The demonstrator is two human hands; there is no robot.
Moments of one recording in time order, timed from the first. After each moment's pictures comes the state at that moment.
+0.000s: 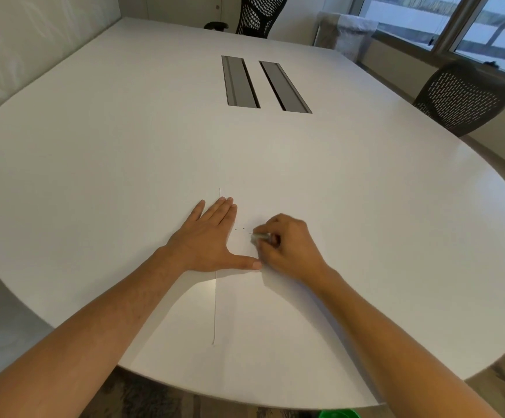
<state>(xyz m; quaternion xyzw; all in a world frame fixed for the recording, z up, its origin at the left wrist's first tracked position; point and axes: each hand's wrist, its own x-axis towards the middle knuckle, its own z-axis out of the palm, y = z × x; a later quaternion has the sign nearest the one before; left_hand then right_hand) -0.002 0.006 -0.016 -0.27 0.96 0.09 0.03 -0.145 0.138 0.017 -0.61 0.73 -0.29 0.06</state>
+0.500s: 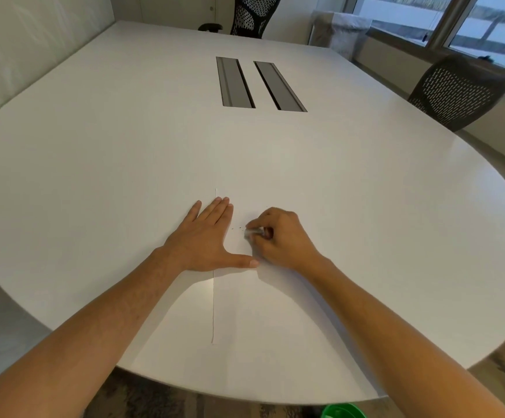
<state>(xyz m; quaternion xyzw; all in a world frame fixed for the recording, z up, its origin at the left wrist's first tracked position) -0.002 0.006 -0.017 -0.27 0.96 0.09 0.03 -0.149 0.127 0.017 -0.63 0.72 -0.29 0.06</state>
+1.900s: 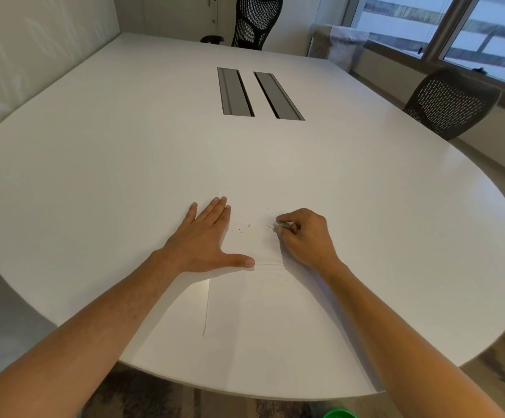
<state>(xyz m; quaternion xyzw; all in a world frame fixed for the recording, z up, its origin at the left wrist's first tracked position) 0.002 0.011 -0.008 -0.28 0.96 0.09 0.00 -0.182 0.147 0.014 -0.50 0.79 -0.34 0.04</state>
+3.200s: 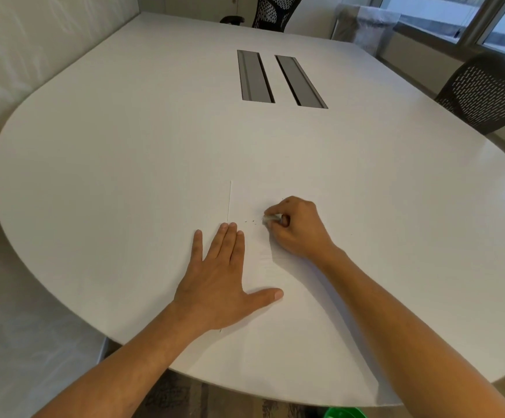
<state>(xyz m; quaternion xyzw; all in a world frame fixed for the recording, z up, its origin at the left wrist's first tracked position) 0.031 0.092 -0.014 -0.36 0.93 0.07 0.06 -0.156 0.114 0.021 -0.61 0.74 -0.29 0.05</state>
